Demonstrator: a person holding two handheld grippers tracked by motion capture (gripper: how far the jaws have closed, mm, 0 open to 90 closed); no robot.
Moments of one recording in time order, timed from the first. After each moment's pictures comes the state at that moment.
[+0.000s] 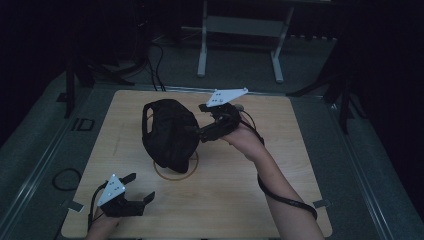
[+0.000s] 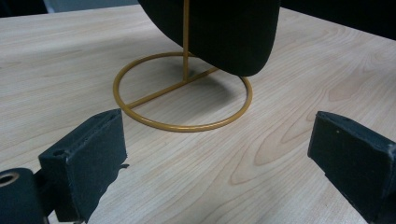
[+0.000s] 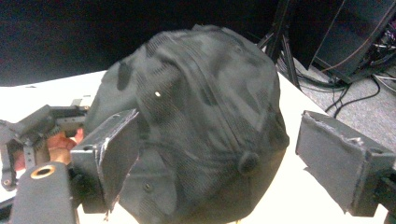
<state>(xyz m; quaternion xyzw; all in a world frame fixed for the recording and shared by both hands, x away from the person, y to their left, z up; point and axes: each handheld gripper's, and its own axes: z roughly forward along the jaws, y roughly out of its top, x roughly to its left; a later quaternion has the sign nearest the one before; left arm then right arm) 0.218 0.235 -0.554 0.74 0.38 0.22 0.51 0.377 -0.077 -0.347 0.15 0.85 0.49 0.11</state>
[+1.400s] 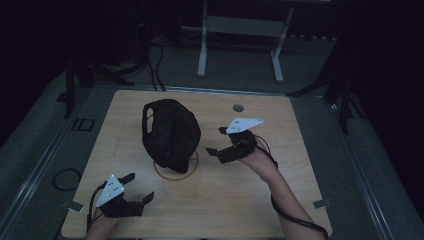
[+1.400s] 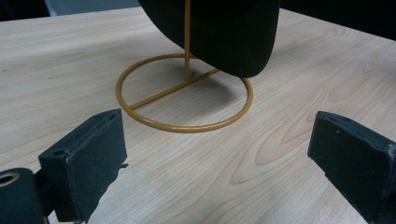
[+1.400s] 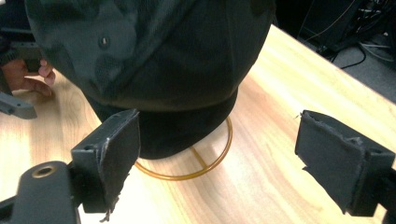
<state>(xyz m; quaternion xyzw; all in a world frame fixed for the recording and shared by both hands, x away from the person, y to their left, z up) 0.216 0.237 -0.553 0.74 0.38 0.22 0.51 0.367 -0.131 -0.429 0.19 0.85 0.47 0.12</state>
